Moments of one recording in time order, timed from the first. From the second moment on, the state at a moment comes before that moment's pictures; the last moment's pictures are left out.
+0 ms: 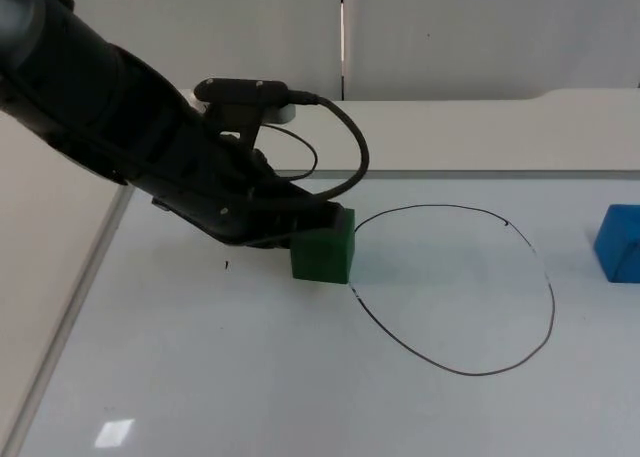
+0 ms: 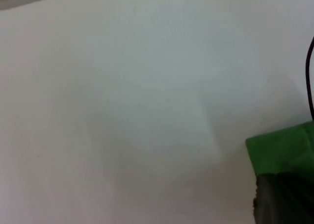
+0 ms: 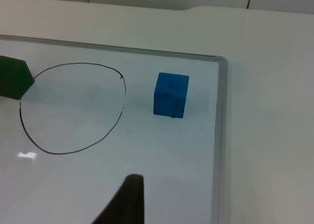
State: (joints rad) right arm 0.07 0.00 -0.53 0.01 1.09 -0.04; left arm -0.46 2.04 -1.03 -1.33 0.09 1.17
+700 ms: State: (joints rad) right arm 0.07 0.00 -0.53 0.01 1.09 -0.04; left arm -0.51 2.04 -1.03 -1.33 0.10 1.17
